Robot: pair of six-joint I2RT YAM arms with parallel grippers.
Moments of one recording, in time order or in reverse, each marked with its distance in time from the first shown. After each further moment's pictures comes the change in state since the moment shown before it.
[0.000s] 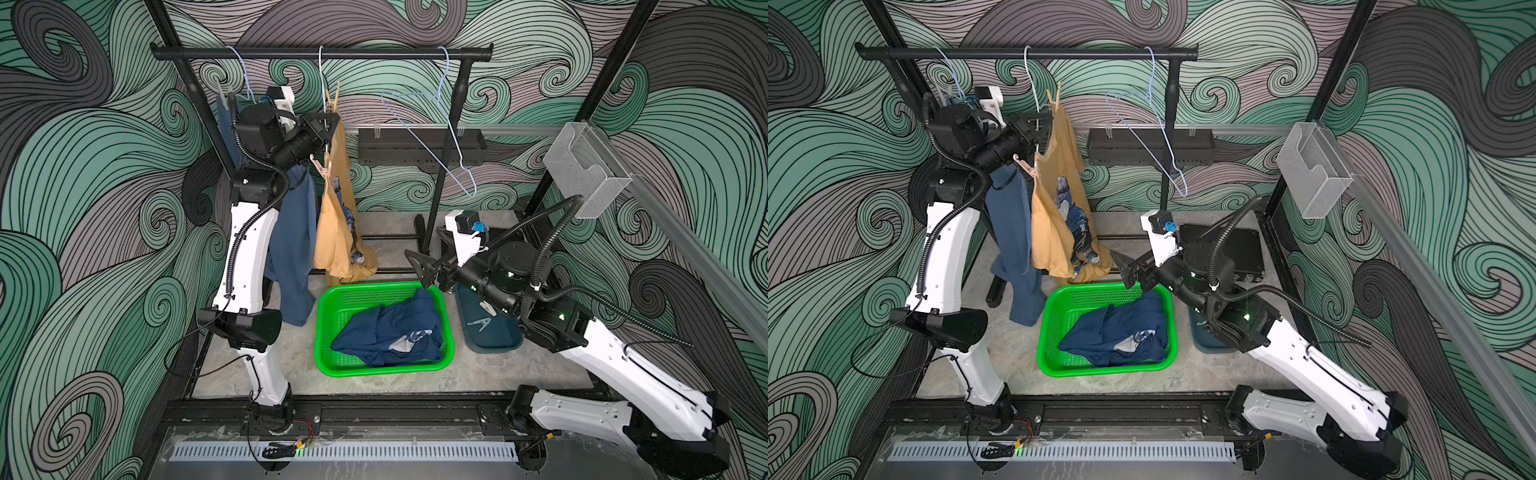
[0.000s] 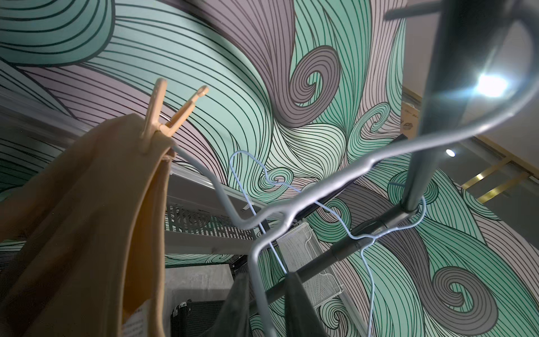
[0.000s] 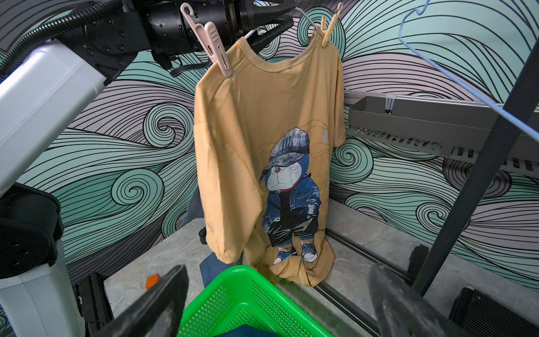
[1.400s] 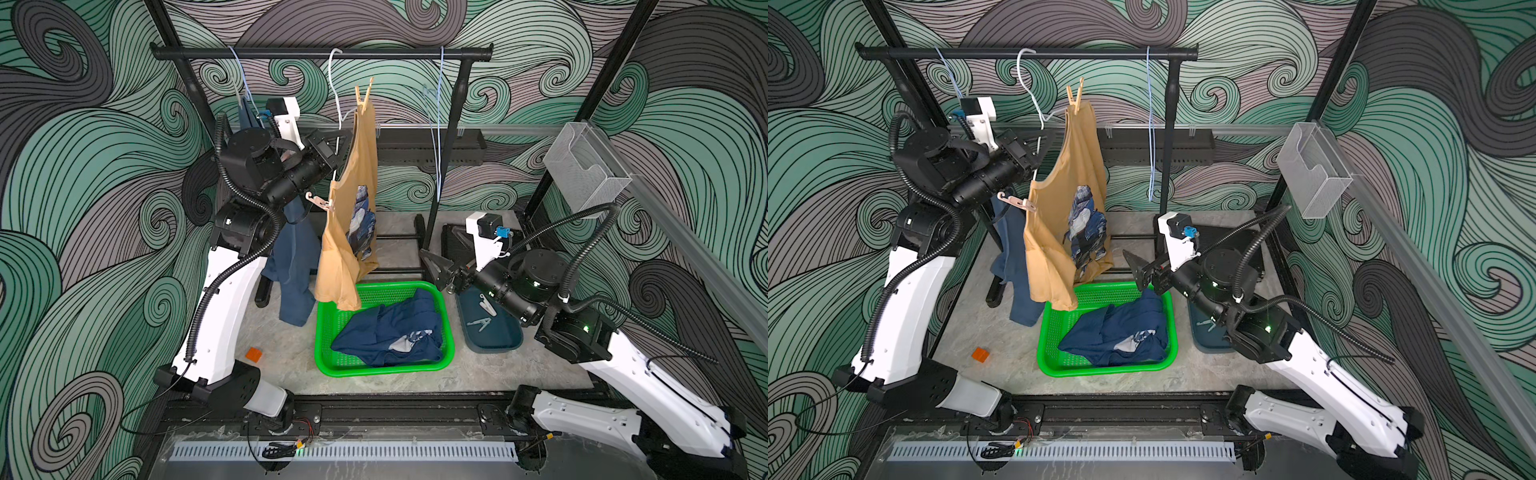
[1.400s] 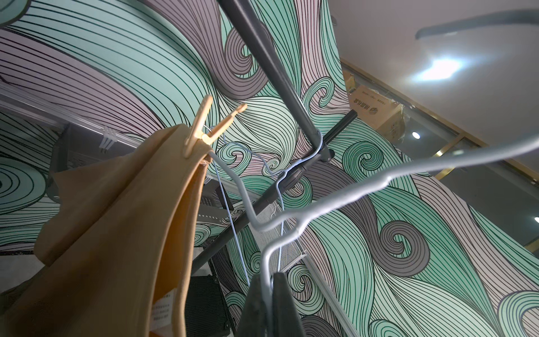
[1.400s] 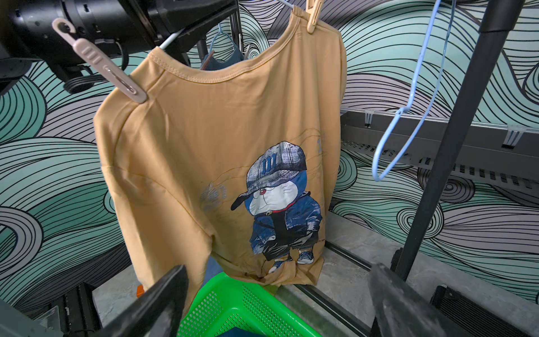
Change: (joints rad) left arm -0.203 -0.395 -0.372 0.024 -0.142 0.038; right arm 0.000 -0.093 -0.017 -0.026 0.046 -0.026
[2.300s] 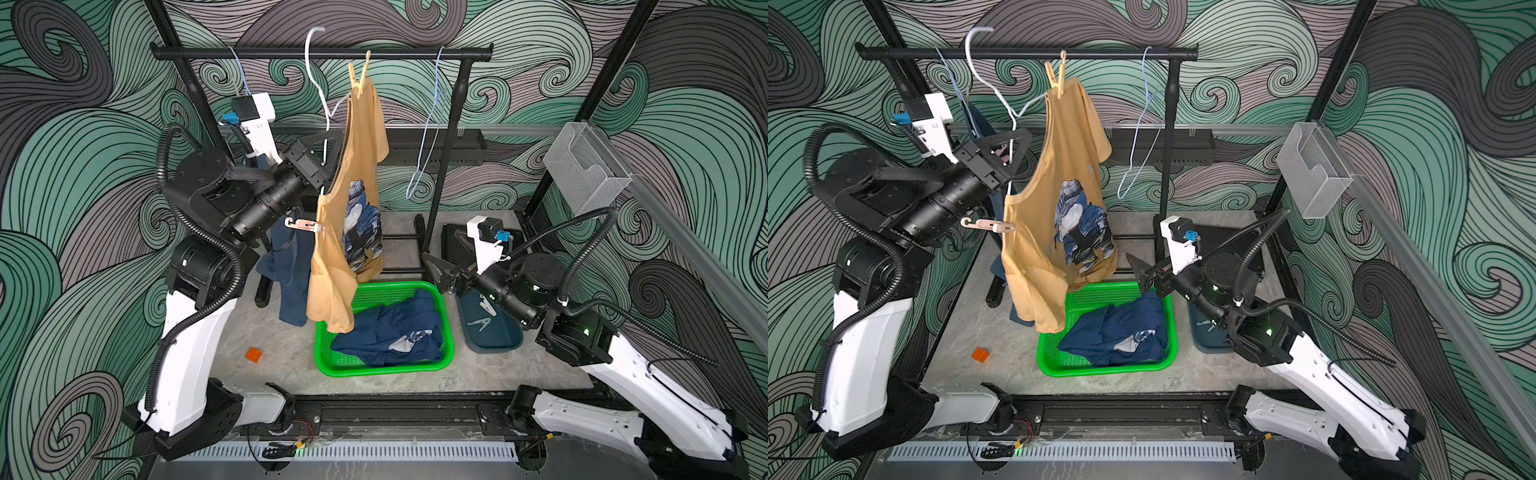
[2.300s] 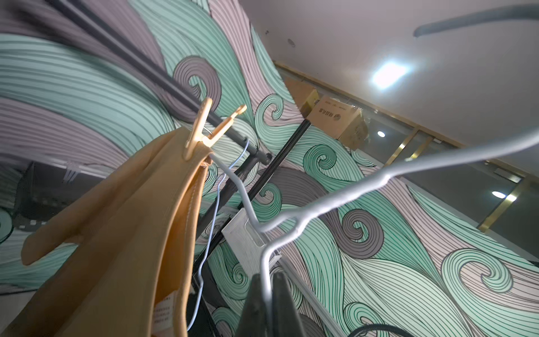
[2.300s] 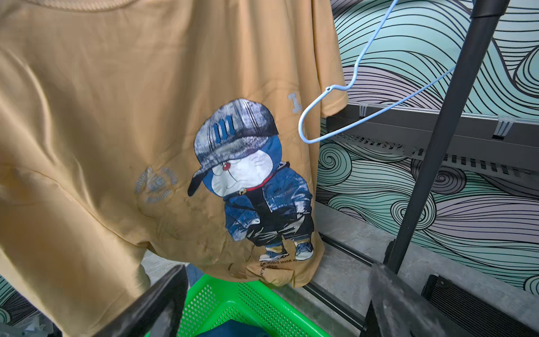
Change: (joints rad) left arm -0.142 -0.122 0.090 -0.030 -0.123 0.083; right arm 0.000 -0.024 -0.040 -0.009 0.023 0.000
